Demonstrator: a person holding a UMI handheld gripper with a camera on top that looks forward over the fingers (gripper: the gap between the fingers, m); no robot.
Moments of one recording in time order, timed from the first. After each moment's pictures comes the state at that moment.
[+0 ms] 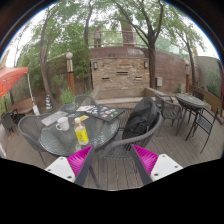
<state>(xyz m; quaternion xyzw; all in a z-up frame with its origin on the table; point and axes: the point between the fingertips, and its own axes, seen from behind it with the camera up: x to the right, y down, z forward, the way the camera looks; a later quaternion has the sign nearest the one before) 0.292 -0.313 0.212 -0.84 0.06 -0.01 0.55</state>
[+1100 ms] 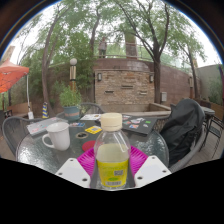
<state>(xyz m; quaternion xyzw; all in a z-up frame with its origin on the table) 0.122 0.015 0.070 -0.78 0.05 -0.04 0.63</state>
